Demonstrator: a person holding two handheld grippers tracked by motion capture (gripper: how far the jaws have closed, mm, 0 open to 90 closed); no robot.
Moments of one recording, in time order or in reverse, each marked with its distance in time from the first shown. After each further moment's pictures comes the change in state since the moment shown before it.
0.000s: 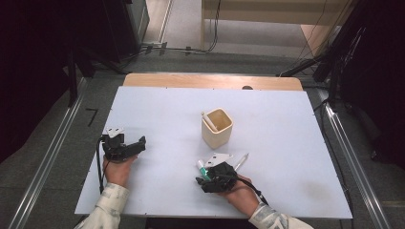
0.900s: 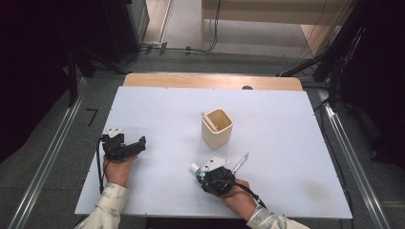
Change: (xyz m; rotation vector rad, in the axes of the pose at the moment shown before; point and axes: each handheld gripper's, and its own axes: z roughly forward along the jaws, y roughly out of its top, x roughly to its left) left arm 0.000 0.000 0.000 0.000 -0.002 -0.006; right arm 0.014 -0.001 0.000 -0.010 -0.058 -0.014
